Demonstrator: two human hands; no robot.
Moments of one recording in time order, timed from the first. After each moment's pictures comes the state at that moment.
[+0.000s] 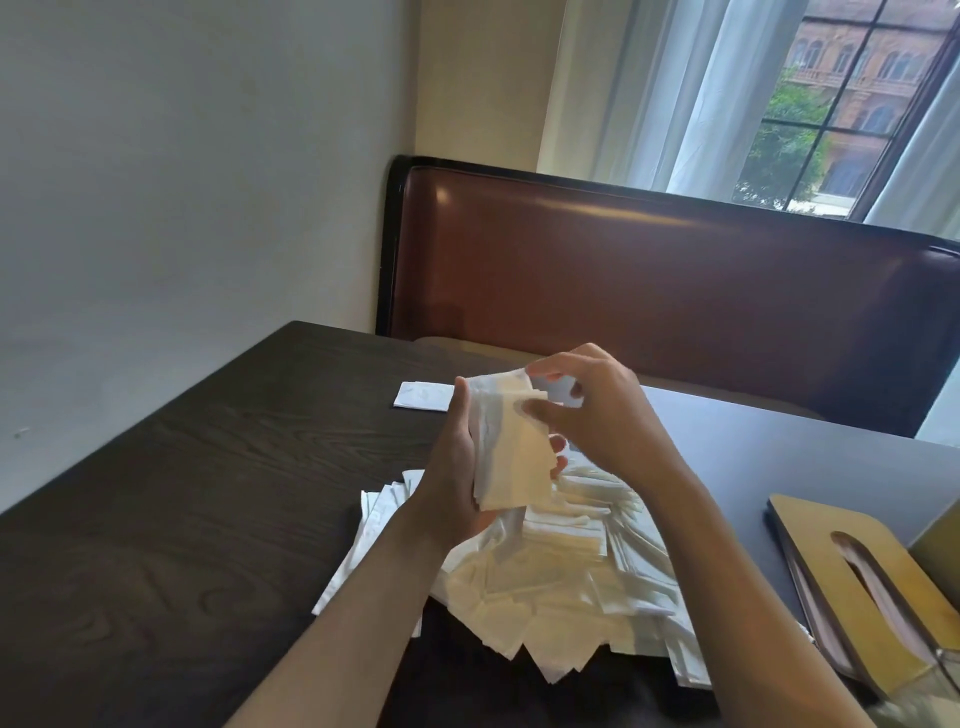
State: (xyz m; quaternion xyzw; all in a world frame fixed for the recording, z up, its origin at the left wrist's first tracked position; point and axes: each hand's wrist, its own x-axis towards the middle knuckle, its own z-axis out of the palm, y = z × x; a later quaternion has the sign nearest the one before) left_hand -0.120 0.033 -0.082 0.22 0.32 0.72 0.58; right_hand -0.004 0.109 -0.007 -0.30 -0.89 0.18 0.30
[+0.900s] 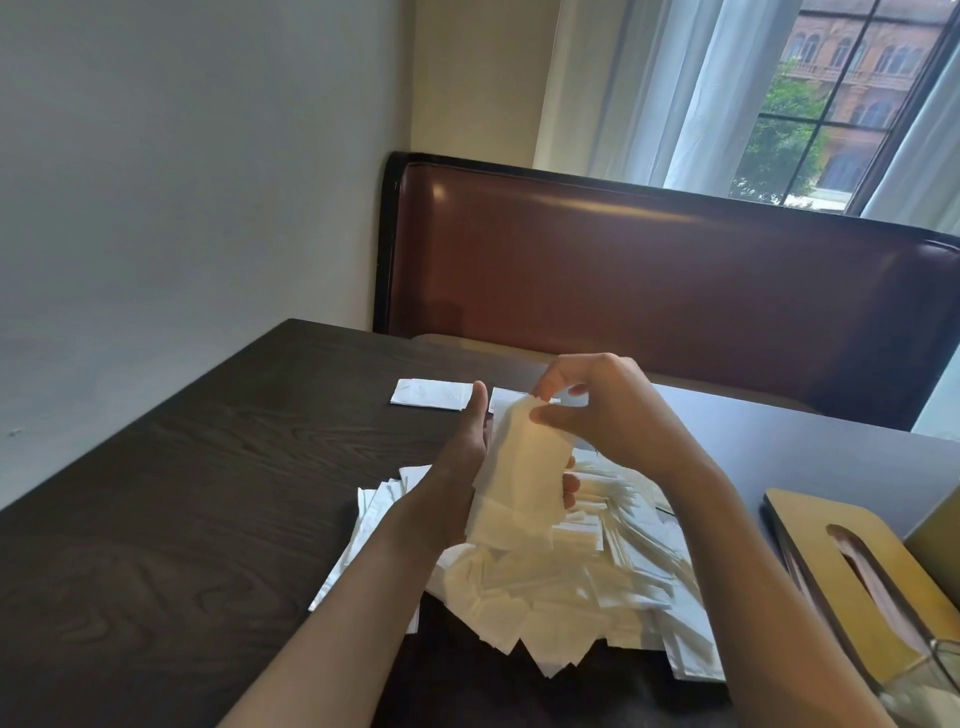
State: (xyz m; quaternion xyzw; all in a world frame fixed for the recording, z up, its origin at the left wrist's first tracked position) left_hand -0.127 0.042 -0.095 0.22 0.42 0.61 0.63; right_hand 0.008 0.118 -0.001 -0.24 -0.92 0.17 0.26
